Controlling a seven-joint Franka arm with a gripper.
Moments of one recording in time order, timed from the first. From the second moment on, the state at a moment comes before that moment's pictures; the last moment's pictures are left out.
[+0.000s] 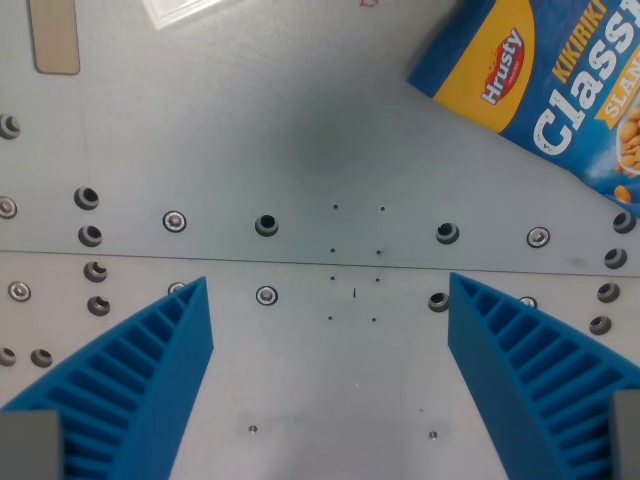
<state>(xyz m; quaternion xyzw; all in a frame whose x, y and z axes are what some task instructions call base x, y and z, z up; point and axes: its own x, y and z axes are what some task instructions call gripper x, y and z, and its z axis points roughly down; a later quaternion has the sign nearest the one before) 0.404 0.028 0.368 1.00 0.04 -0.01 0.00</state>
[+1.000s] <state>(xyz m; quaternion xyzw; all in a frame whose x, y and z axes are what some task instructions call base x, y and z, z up) 0.398 0.028 0.363 1.00 0.04 -0.03 0.00</state>
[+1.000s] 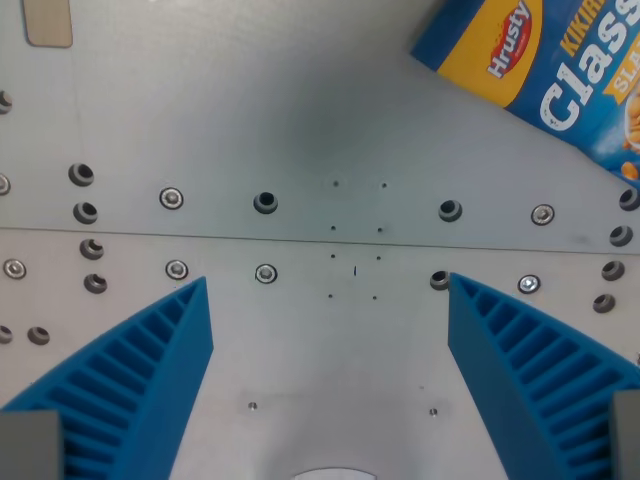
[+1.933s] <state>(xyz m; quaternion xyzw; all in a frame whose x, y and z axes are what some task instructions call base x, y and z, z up) 0.398 0.029 0.363 1.00 0.05 -0.09 0.00</state>
